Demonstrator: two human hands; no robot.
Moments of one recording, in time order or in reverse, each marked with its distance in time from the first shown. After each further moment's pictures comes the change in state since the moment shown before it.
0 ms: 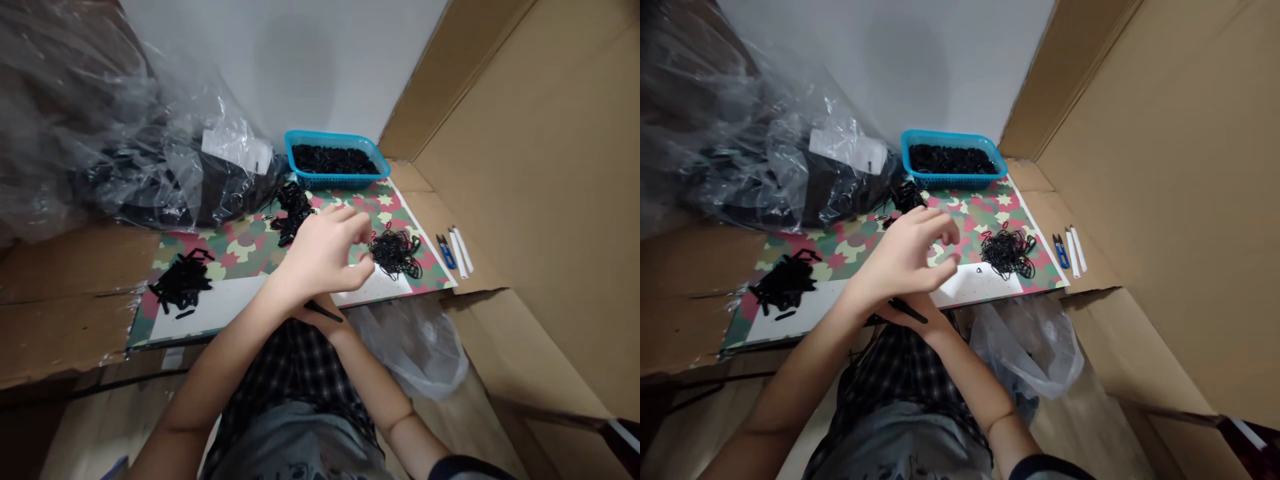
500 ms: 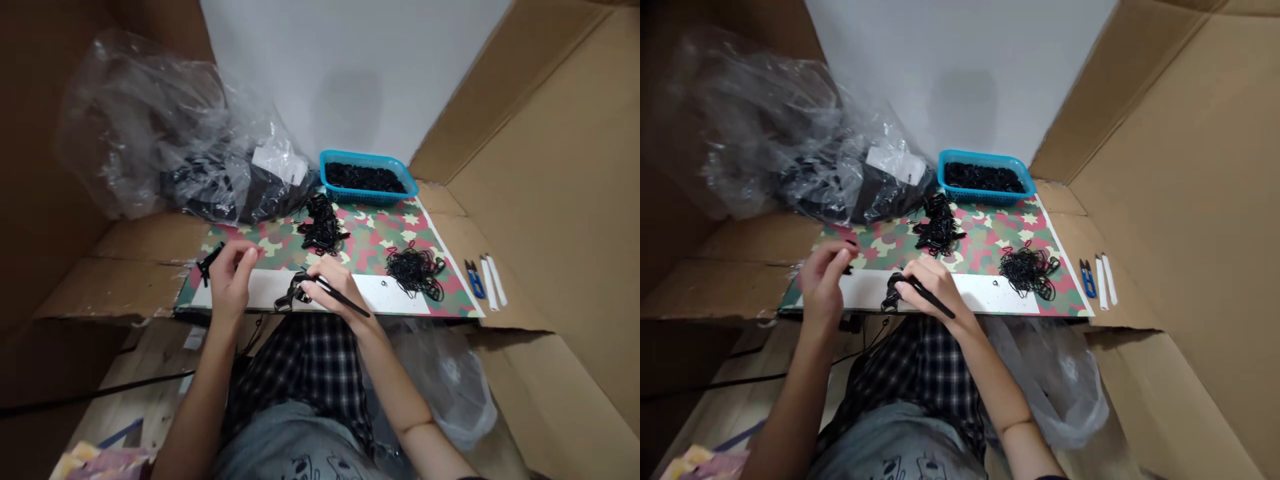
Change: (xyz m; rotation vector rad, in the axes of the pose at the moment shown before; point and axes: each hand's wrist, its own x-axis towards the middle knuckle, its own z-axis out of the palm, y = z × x) left_hand -0.126 -0.028 -0.030 -0.067 0.736 -0.541; right_hand 0.026 -0.031 -0.036 0.024 -0.083 -0.177
